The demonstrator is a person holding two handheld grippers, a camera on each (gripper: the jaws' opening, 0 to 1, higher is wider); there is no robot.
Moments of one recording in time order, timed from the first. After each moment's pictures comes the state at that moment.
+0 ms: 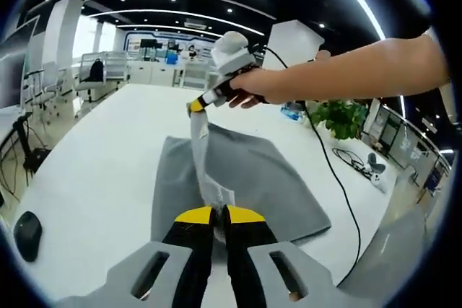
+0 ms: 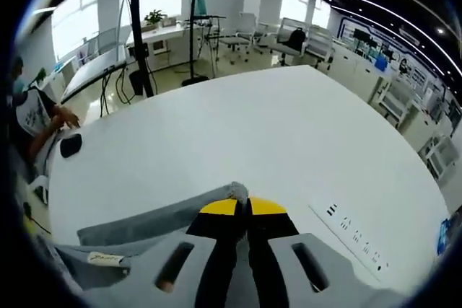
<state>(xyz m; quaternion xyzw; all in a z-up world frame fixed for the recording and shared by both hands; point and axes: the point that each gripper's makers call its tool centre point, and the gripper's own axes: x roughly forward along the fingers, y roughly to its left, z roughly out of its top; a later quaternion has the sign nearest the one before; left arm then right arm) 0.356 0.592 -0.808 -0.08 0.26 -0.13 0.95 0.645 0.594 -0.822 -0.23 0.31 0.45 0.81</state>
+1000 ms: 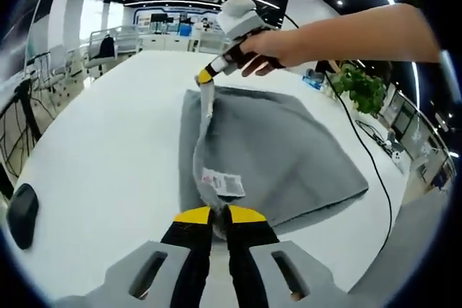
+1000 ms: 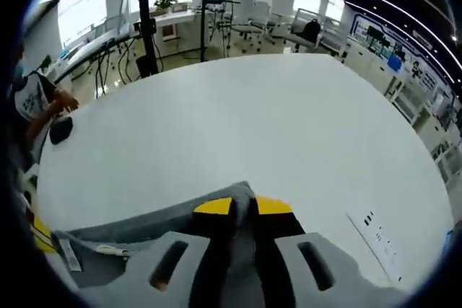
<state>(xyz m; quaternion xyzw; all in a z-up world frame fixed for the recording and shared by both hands) 0.350 0.626 -0.893 -0.04 0.35 -0.11 0.93 0.643 0.642 -0.876 -0.24 0.32 0.47 0.79</state>
